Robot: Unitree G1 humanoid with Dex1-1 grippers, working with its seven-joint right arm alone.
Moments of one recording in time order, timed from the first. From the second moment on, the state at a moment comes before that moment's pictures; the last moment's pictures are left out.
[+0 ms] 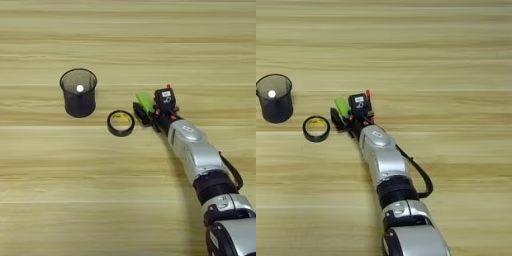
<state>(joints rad) -0.41 -0.06 -0.03 0.56 0.08 0.16 0.27</state>
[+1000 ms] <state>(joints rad) -0.40 -0.06 -0.04 0.56 0.08 0.12 0.27</state>
